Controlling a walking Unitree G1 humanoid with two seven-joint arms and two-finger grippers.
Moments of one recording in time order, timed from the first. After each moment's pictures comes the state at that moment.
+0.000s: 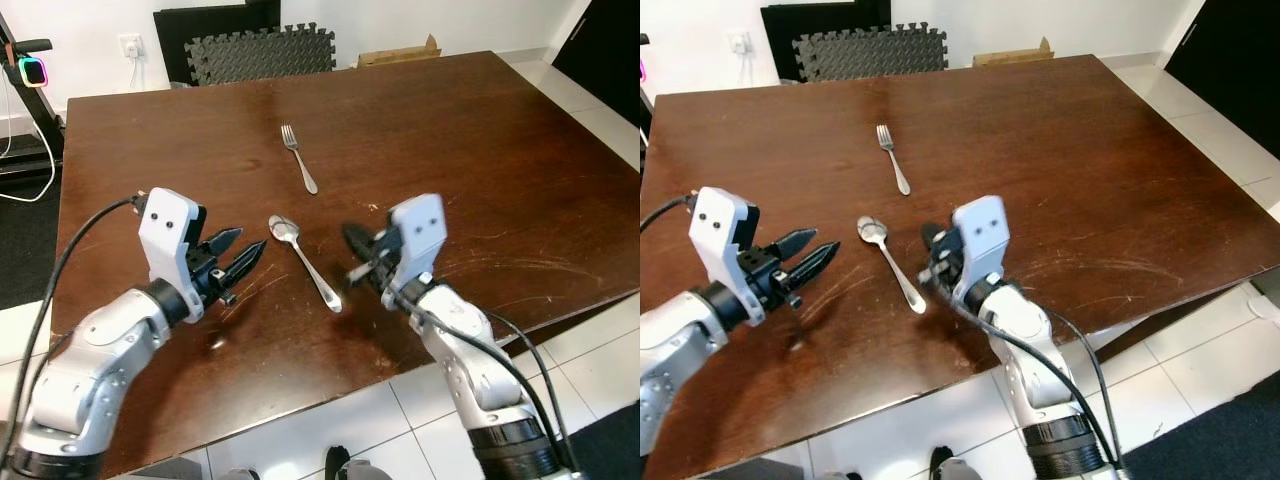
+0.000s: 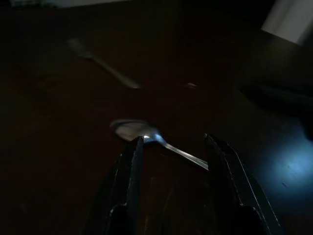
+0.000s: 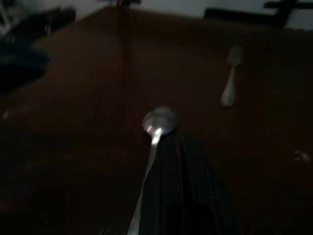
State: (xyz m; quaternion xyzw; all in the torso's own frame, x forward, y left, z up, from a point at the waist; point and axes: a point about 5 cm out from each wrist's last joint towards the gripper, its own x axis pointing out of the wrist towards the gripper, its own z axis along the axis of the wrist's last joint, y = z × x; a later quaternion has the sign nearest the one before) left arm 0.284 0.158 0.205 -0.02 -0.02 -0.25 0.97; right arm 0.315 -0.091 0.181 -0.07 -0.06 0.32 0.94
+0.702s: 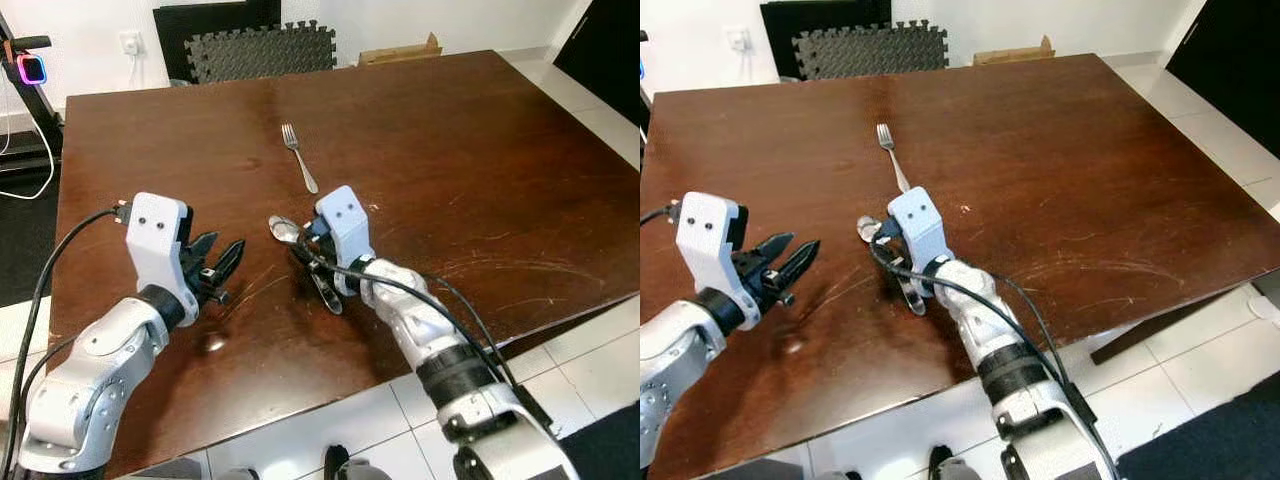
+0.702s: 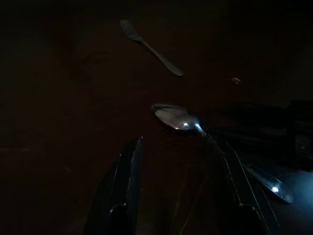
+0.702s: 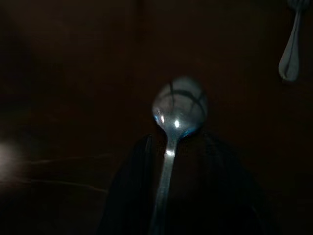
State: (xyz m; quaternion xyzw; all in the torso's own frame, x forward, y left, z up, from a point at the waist) left arm 0.276 0.168 0.208 -0.02 -0.01 -0.19 0.98; right arm 0.369 -0.051 0.169 -0.10 0.05 0.34 0.93
